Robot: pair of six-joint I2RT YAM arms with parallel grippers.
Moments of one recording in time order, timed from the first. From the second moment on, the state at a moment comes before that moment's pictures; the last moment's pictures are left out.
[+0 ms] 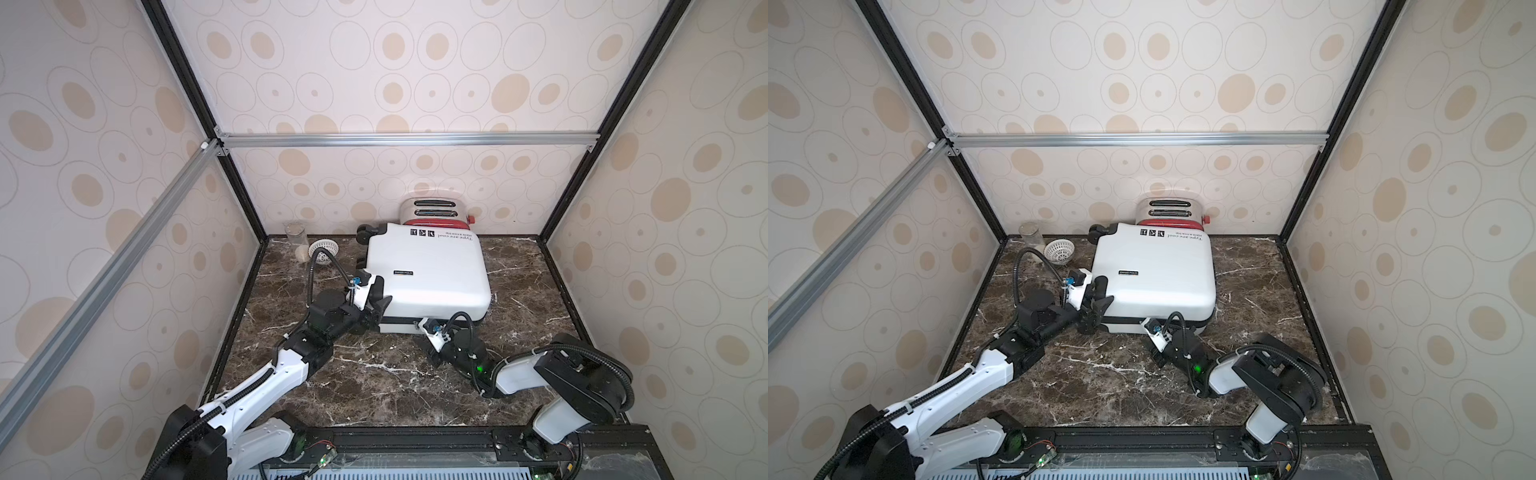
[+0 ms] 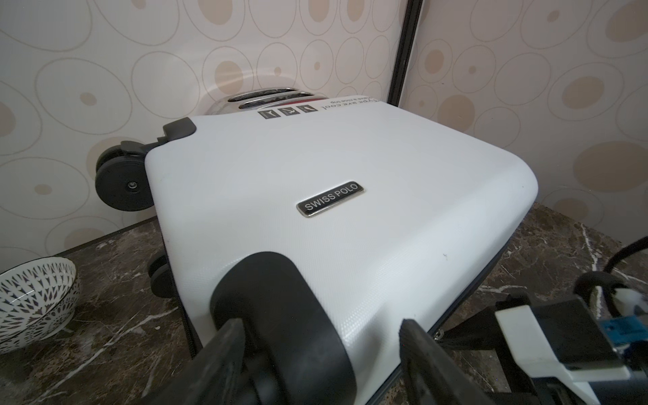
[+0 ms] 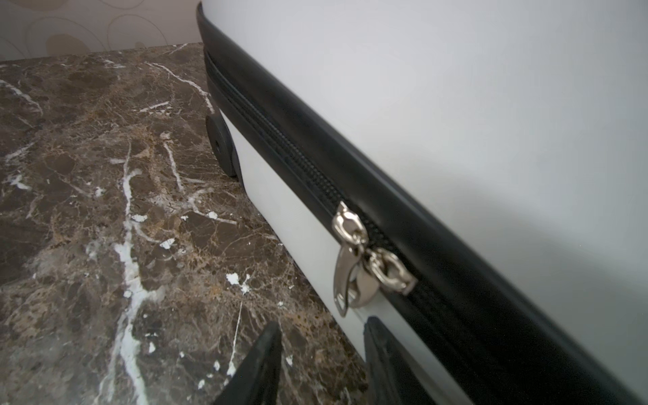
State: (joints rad) left arm -0.54 1.09 0.64 0.22 0.15 0.01; right arm 0.78 1.61 0.34 0.95 -0.04 -0.14
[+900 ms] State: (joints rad) left arm -0.54 1.07 0.64 0.23 0.16 0.01; right arm 0.76 1.55 0.36 0.91 -0.10 -0.11
